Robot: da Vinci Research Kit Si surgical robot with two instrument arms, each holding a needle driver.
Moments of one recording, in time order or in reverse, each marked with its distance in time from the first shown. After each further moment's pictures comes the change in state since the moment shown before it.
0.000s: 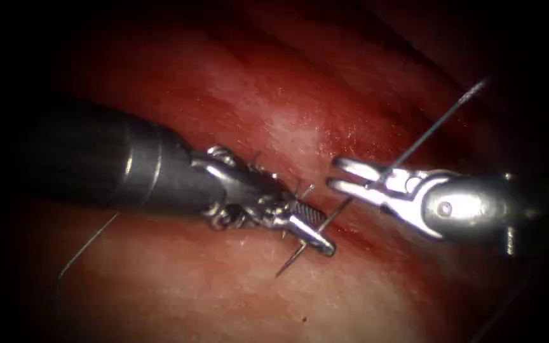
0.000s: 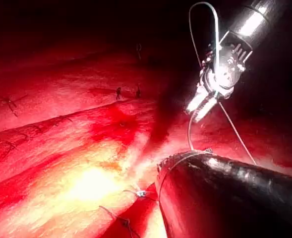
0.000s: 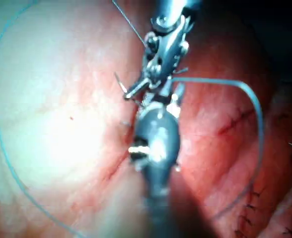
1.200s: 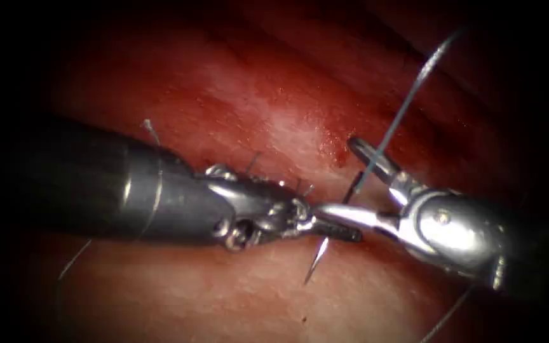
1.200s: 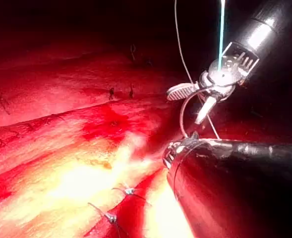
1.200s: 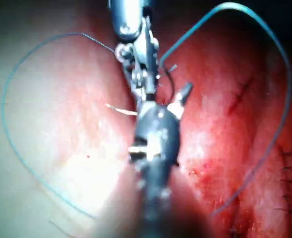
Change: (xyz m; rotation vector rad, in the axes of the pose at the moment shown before) right arm 0.000 0.000 0.000 -0.185 -0.123 0.441; left arm 0.001 0.003 0.001 0.017 0.307 -0.071
